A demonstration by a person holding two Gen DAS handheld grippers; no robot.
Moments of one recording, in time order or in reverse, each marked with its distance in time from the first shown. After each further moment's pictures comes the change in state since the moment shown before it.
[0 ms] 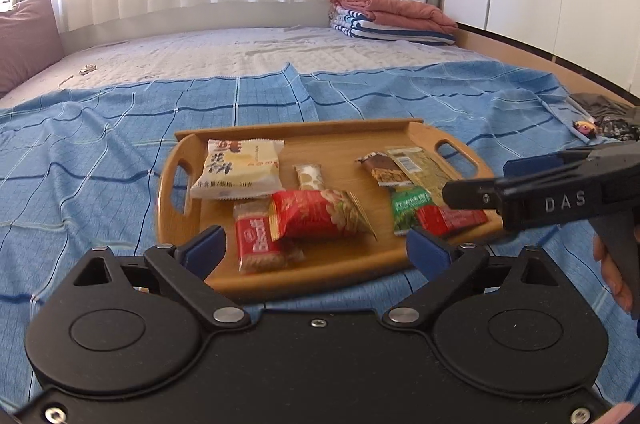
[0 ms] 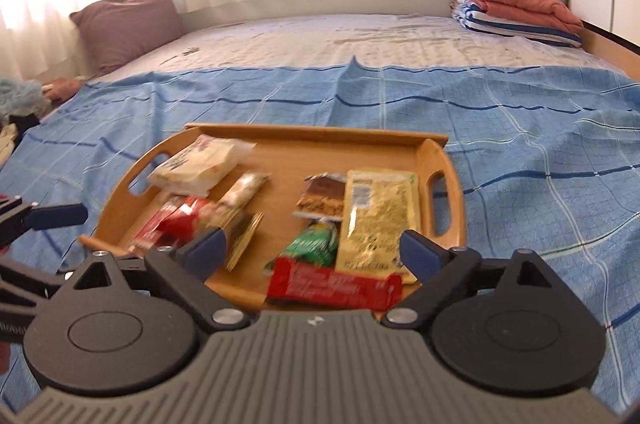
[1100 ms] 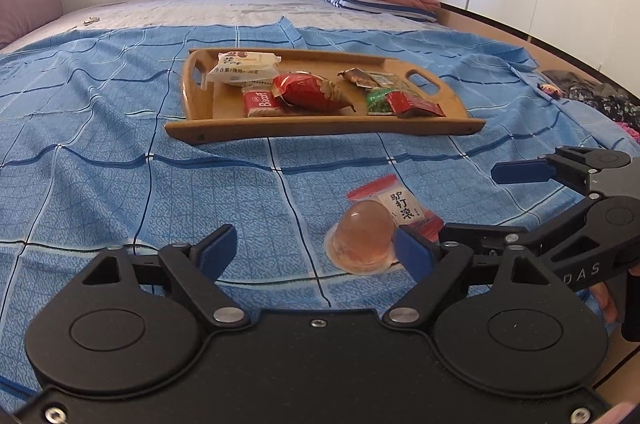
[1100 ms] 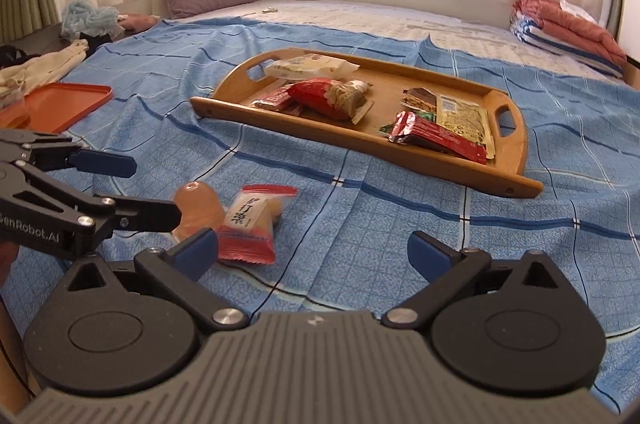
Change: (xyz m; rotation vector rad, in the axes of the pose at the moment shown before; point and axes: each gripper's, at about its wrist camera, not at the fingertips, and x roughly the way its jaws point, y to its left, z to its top) left arm -0.077 0.010 -0.104 -0.042 0.066 -0.063; right arm -0.065 0.069 -0.114 -0.202 0.008 0.087
